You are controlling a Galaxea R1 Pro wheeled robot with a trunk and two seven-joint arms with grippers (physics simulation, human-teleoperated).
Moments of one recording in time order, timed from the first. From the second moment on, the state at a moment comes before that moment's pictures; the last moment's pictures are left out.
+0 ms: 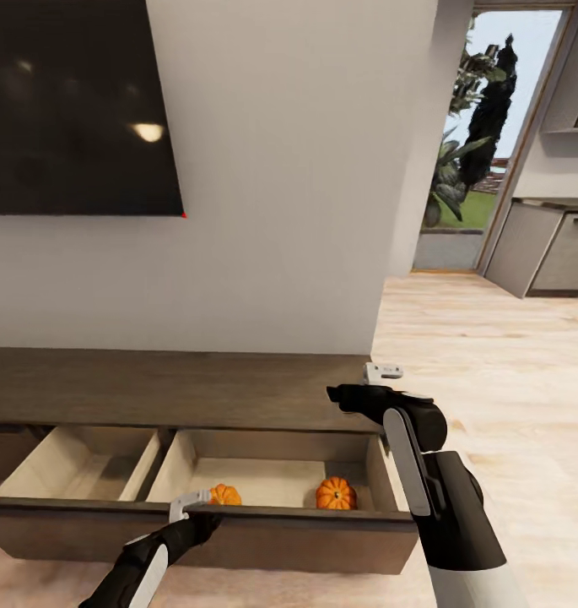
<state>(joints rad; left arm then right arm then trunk) -0.35 -0.02 0.09 -0.76 0.22 0.36 -0.11 -0.53 0.14 0.11 -1.62 -0.21 1.04 -0.17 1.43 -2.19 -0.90</state>
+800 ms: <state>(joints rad) -0.35 -0.02 0.09 -0.77 0.22 0.33 -0.12 -0.53 0.14 0.11 -1.62 -0.21 1.04 -0.17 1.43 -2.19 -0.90</state>
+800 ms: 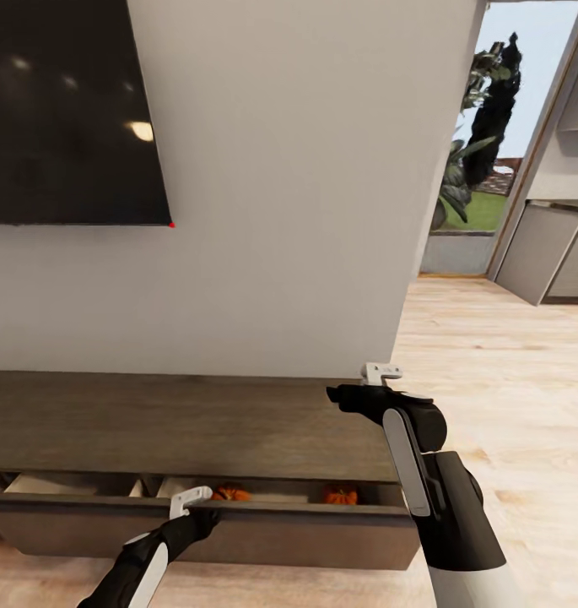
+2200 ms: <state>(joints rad) -0.32 -0.02 0.05 -0.84 0.22 0.30 -0.12 -0.52 0.14 0.11 -1.62 -0.21 1.04 -0.18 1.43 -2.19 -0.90</state>
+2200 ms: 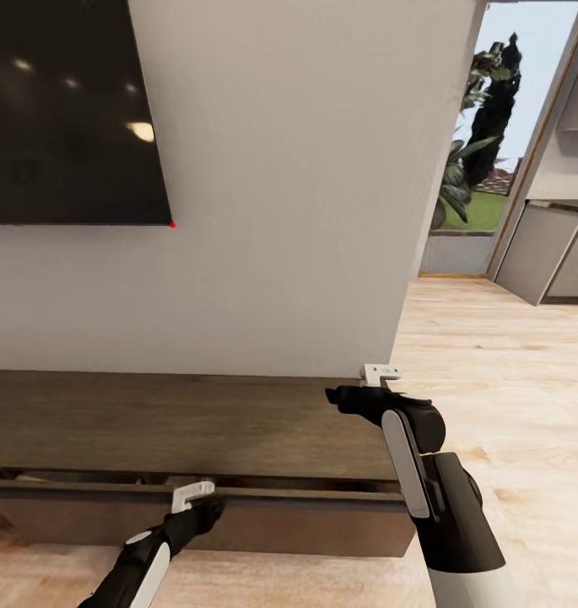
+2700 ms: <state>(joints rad) -0.33 -0.02 0.05 -0.71 0.22 0.26 -0.11 -0.53 0.14 0.11 -1.62 -0.21 1.04 -0.17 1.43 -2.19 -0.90</state>
